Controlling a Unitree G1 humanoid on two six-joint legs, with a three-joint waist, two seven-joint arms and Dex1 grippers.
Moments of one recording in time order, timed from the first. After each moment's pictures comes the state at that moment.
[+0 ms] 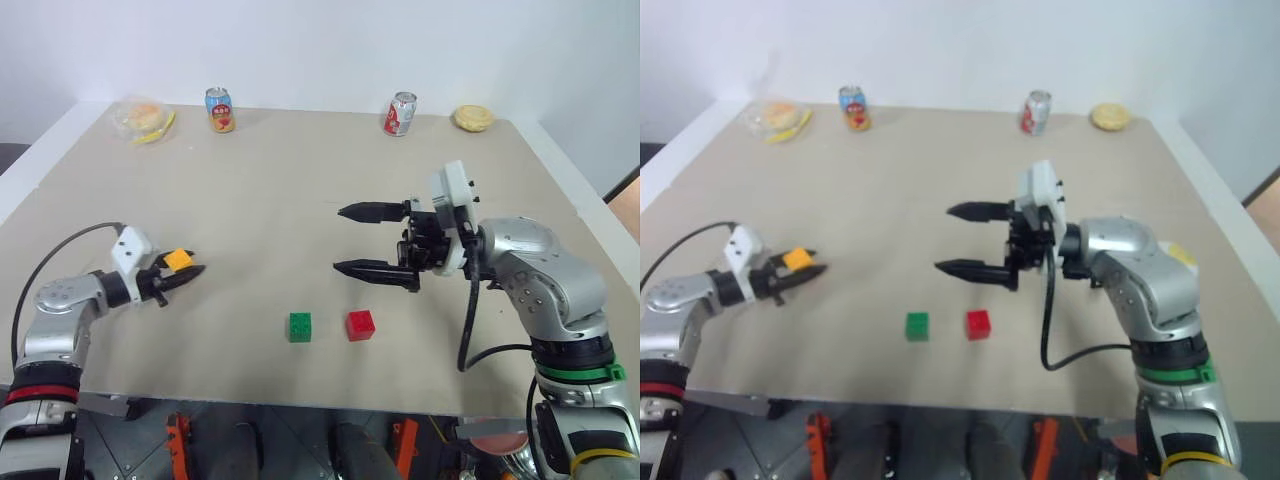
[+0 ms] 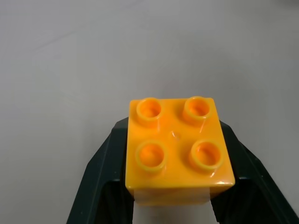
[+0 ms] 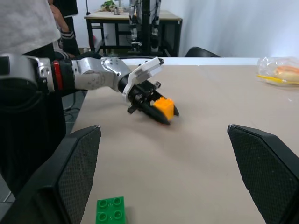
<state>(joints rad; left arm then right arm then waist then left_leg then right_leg) -0.37 0.67 0.12 0.32 -0.32 0.05 -1.10 -0.59 -0.67 0.01 -0.27 0.69 0.59 1.12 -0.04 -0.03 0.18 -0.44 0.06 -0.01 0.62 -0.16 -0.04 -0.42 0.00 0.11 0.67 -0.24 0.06</state>
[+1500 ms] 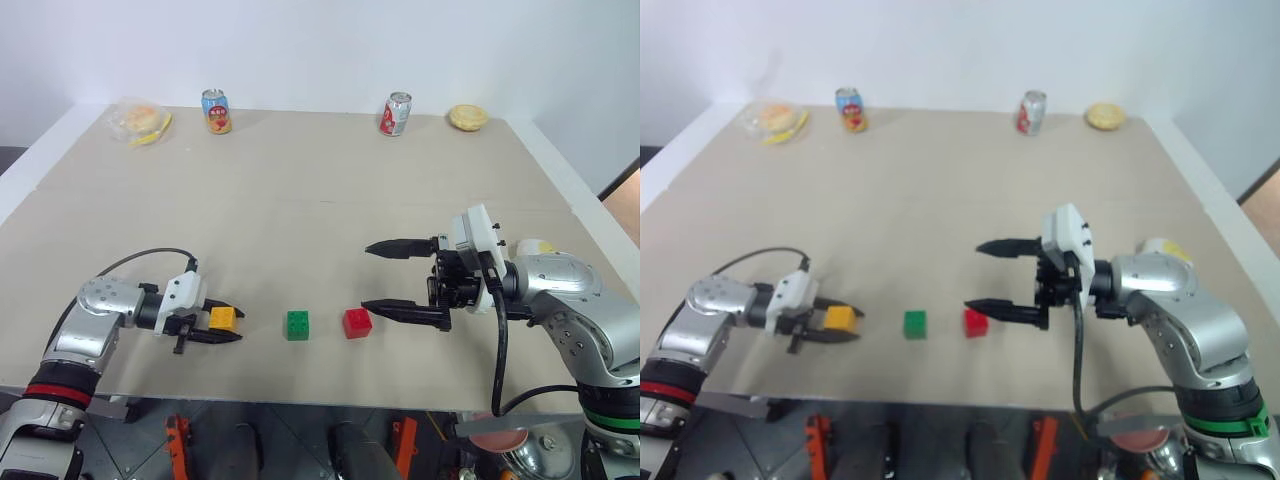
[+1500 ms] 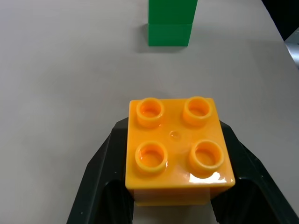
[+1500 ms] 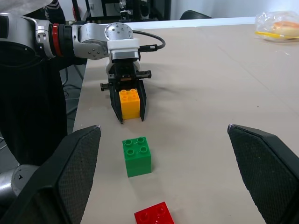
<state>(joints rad) -0.40 0.71 -0.12 0.33 -0.30 -0.10 -1.52 -0.39 -0.79 -0.05 -0.41 0.70 0.59 1.09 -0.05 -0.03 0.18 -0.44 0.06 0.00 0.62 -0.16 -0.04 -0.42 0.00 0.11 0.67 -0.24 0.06</state>
